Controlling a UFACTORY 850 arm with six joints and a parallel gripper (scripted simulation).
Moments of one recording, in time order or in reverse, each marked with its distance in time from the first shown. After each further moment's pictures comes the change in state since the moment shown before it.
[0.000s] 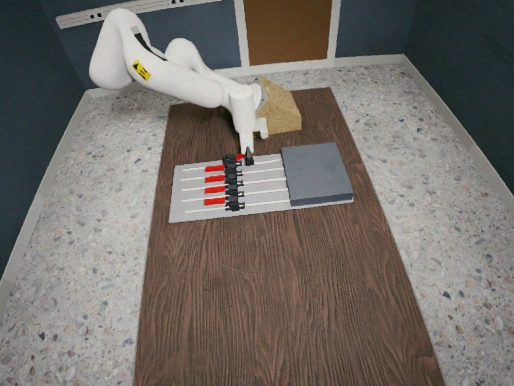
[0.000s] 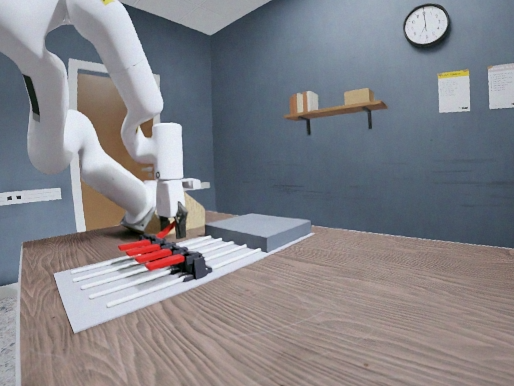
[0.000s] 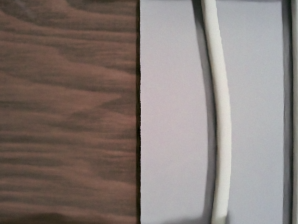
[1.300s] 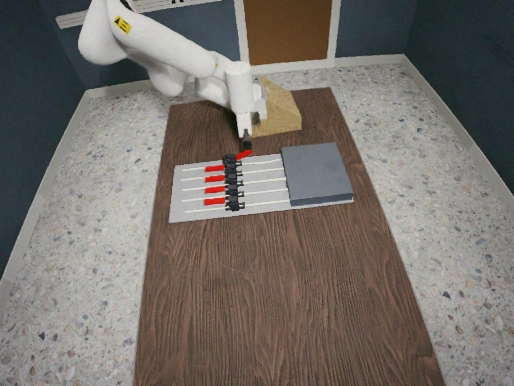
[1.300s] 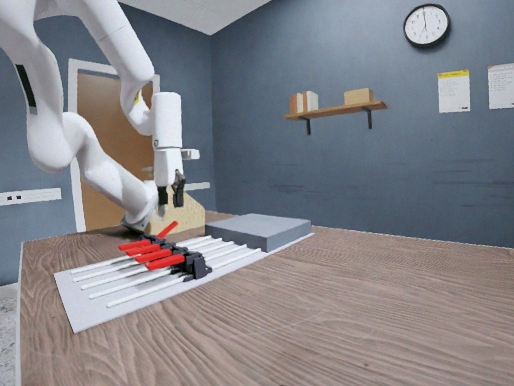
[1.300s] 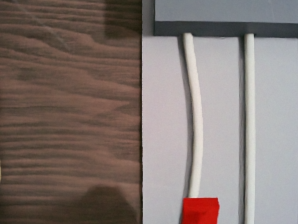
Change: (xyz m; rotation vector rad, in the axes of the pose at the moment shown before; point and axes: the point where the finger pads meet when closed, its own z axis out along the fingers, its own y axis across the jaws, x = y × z) arm 0.000 0.000 -0.089 -0.001 0.001 0.000
